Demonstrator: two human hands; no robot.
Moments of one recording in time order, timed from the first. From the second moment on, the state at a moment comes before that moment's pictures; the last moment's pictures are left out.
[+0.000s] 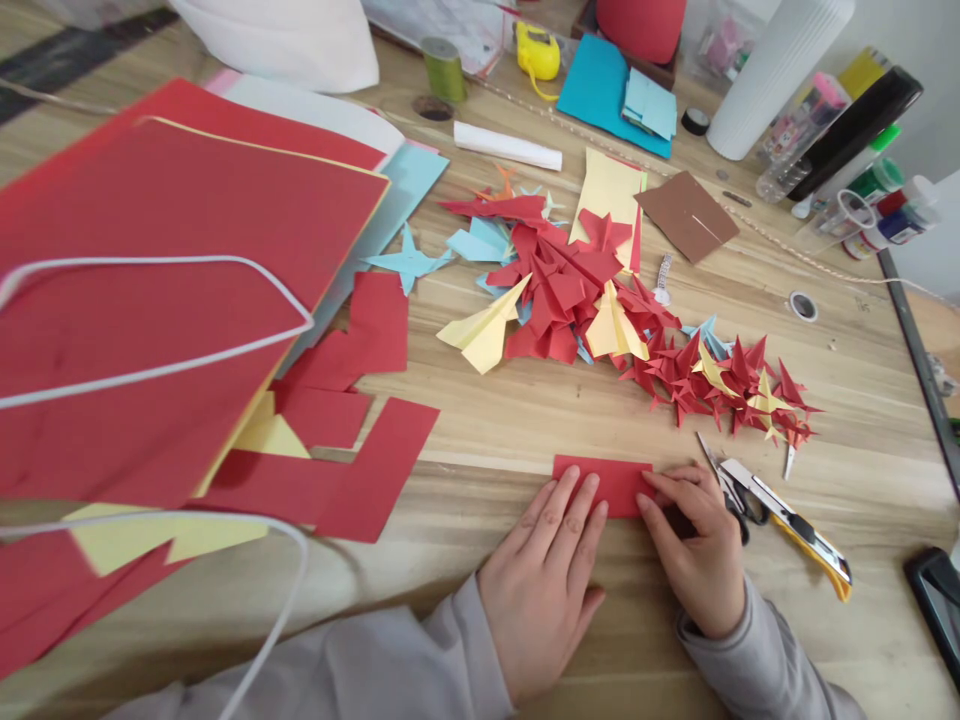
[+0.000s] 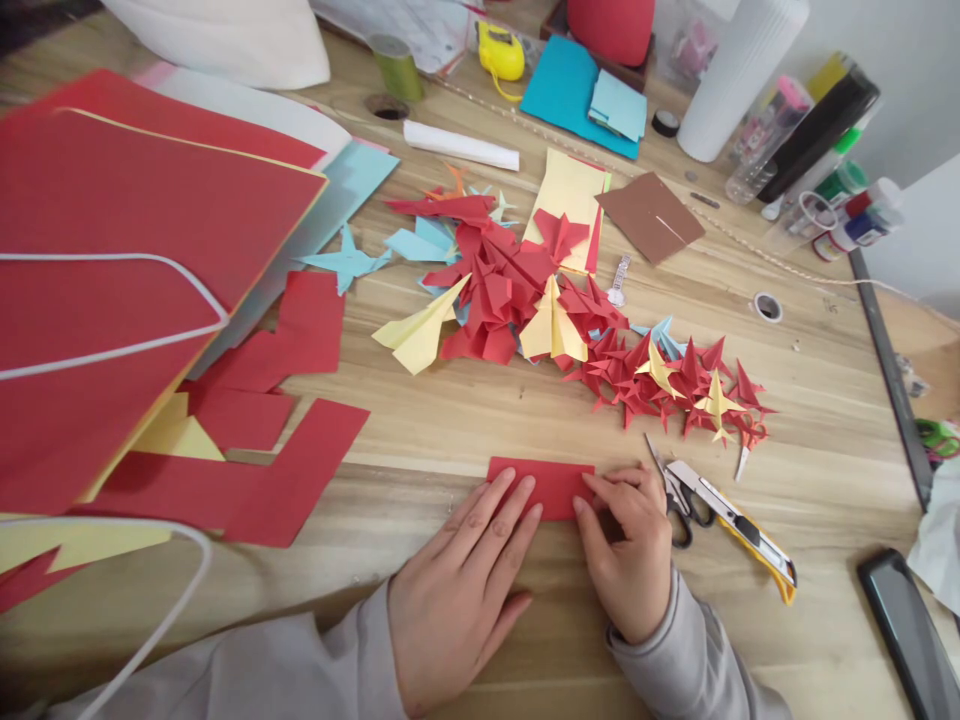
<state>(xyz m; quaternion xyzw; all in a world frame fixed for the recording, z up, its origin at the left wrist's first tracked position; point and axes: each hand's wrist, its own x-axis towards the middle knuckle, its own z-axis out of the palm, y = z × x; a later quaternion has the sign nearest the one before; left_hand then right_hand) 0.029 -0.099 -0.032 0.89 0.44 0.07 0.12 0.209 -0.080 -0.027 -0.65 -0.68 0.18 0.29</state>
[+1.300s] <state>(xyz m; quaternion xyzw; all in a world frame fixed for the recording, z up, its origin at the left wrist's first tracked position) 0.024 -0.096 -0.044 0.90 0.42 0.13 0.09 0.200 -0.083 -0.021 -0.62 -0.74 0.04 0.24</state>
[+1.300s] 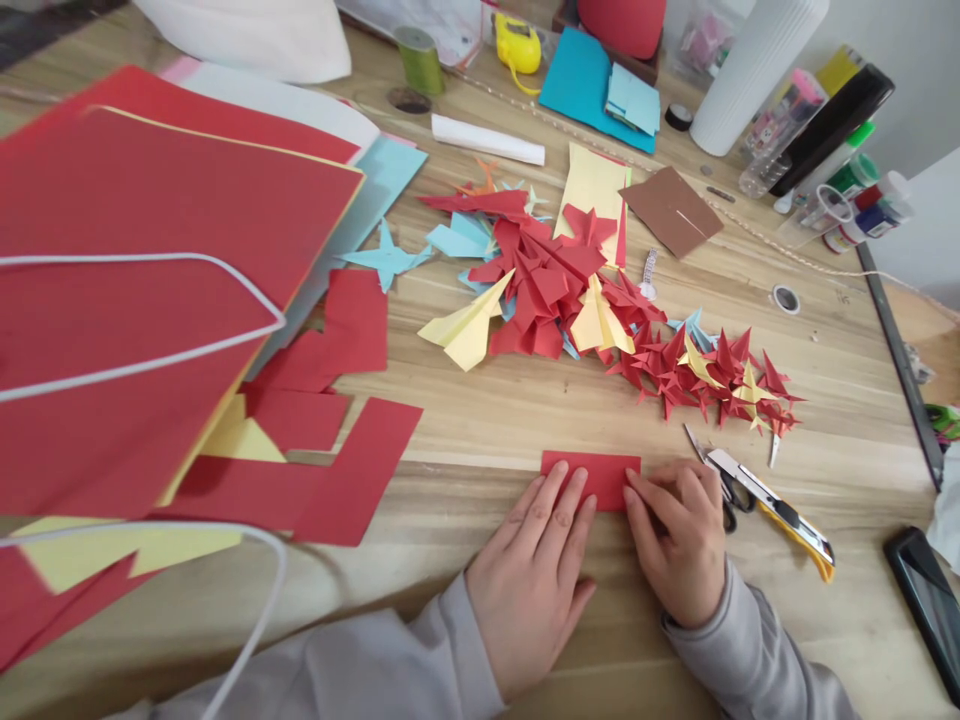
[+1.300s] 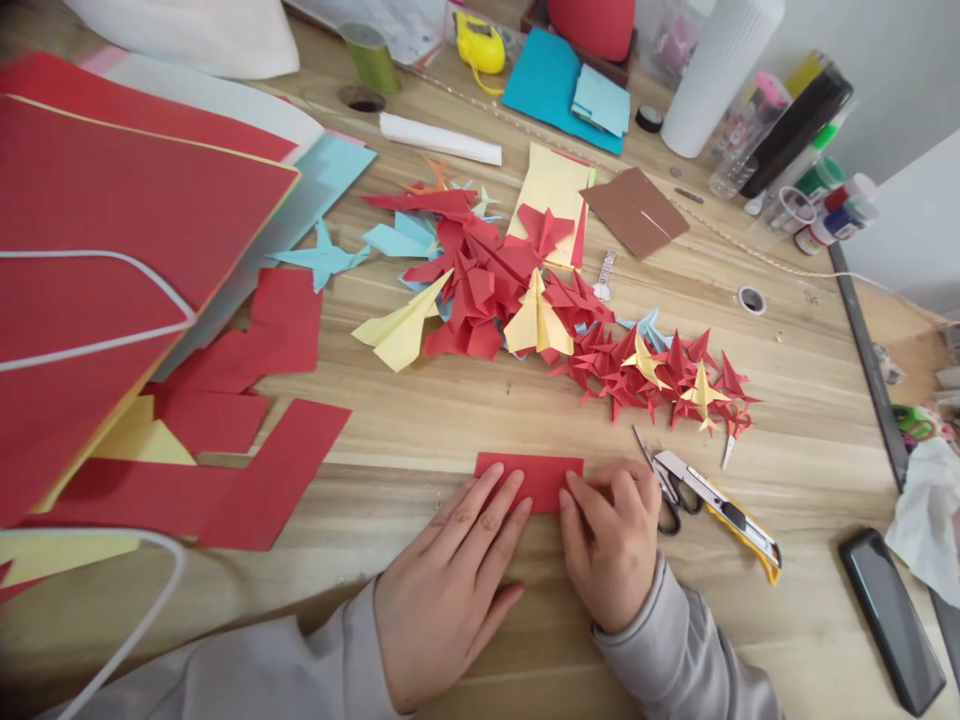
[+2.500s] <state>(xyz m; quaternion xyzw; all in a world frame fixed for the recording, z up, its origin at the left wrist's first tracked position) 0.022 -0.102 -0.027 0.86 0.48 0.14 -0.02 0.187 -0.097 -0.021 -0.52 -0.84 -0.14 0.05</state>
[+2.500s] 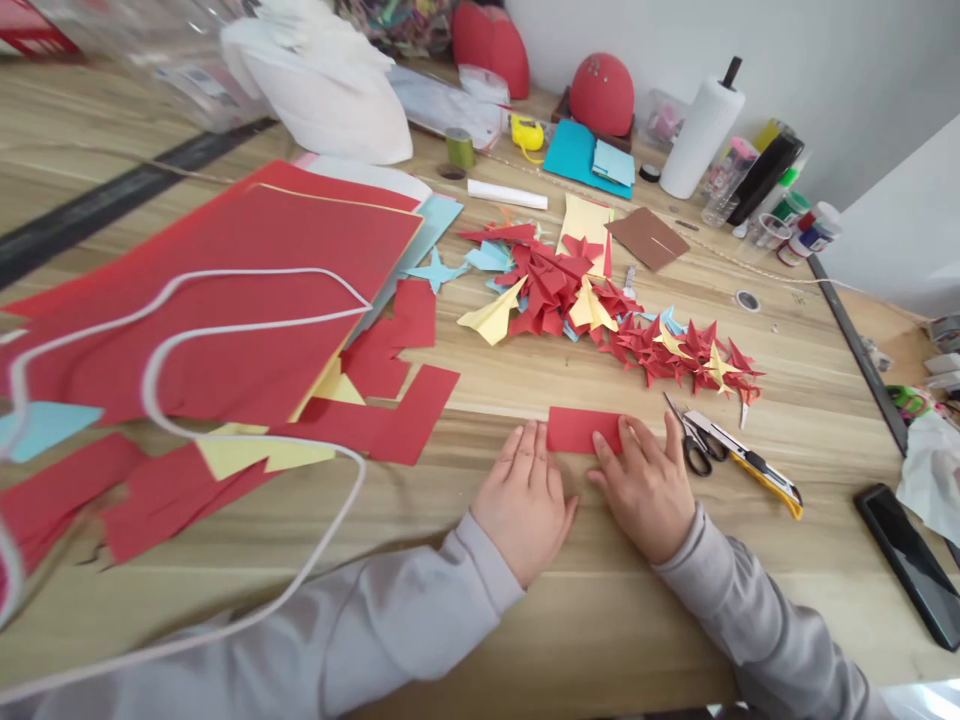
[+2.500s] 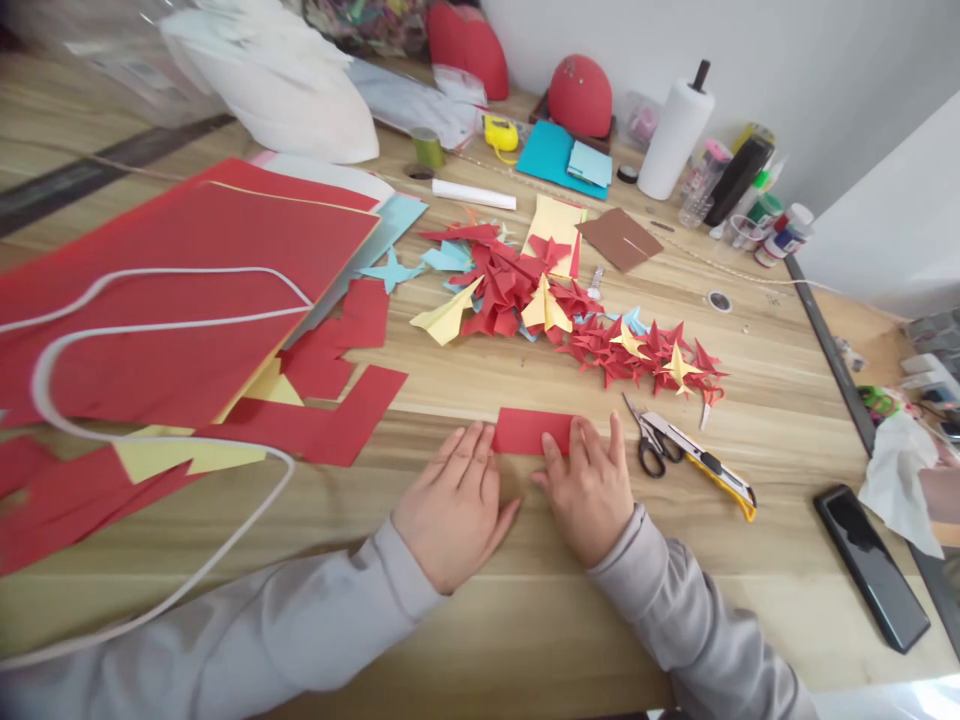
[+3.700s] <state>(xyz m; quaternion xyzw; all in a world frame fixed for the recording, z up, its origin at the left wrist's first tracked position) 0.025 -0.058 -0.050 0.92 0.31 0.22 -0.04 0.197 -0.094 -0.026 -0.51 -0.83 -0.15 0.19</state>
